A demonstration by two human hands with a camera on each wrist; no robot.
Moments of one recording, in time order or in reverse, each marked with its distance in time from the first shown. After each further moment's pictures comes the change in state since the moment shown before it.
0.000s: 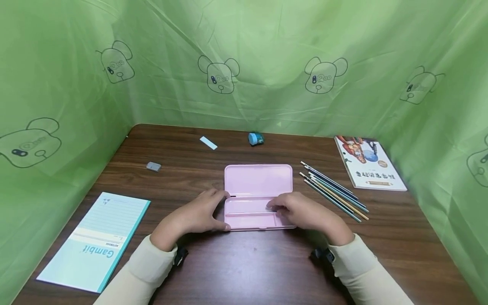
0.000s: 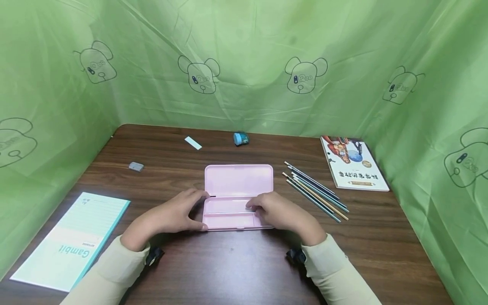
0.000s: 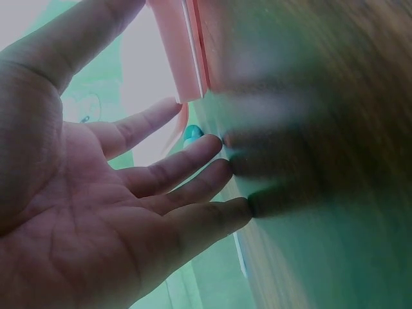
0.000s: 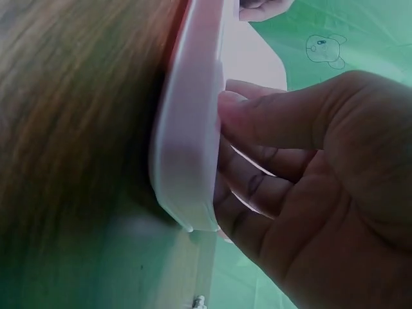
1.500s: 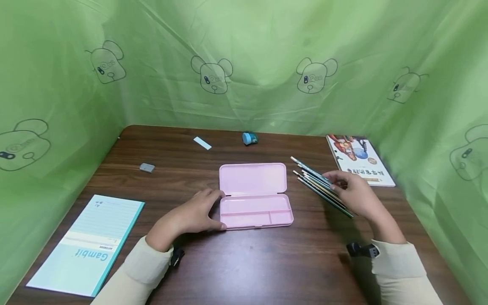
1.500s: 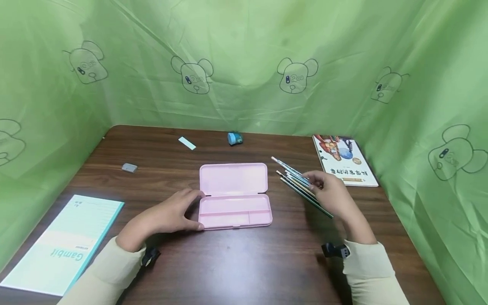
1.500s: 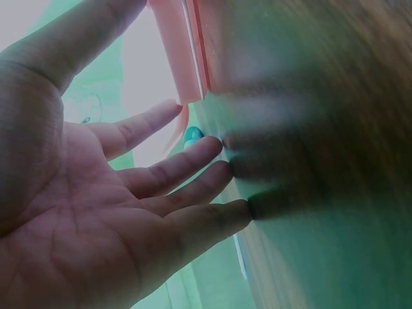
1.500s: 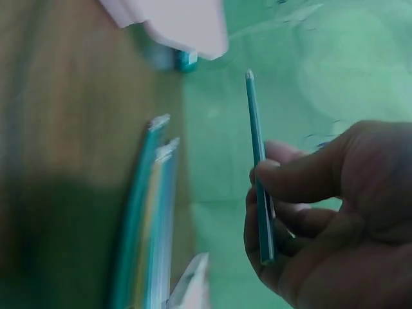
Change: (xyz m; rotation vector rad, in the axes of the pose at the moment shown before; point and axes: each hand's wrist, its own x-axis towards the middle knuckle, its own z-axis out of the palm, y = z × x) left_hand -0.001 -0.001 0.001 0.008 0.006 0.017; right_hand -0.091 0.062 -0.063 0.107 0.436 0.409
